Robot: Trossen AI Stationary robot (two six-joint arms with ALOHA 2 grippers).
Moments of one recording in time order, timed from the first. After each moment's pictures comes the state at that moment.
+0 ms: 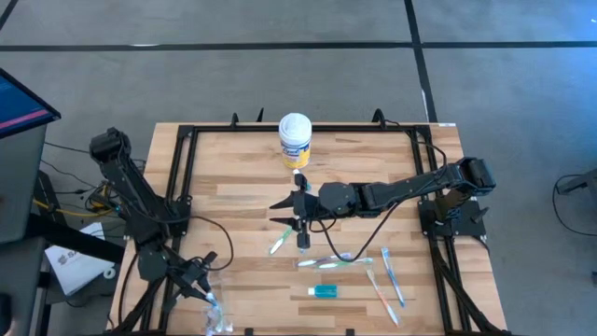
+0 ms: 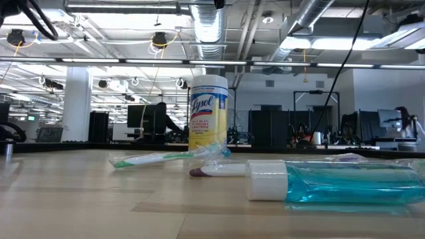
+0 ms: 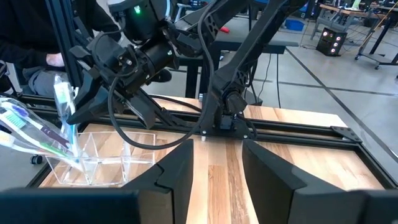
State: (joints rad) left arm -1.10 1.06 0.40 0.29 -0.43 -0.45; right arm 0.19 1.71 1.32 0.16 0.15 -0.05
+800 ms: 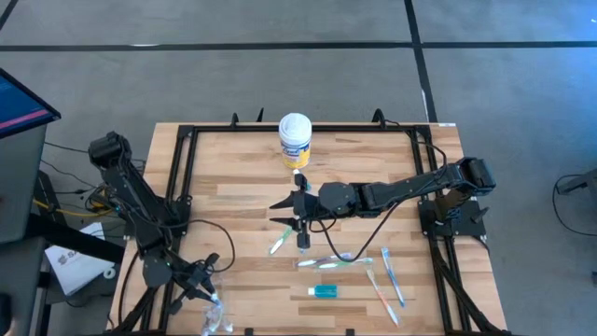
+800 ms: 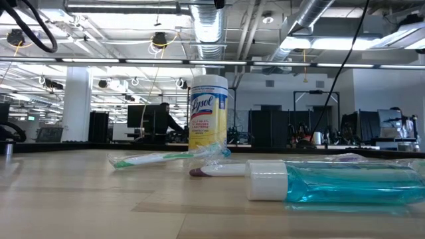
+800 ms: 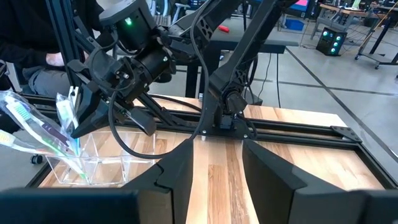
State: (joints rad) left arm -1.10 1.14 0.40 0.29 -0.45 -0.48; right arm 0.19 1.71 1.32 0.16 0.16 -0.05
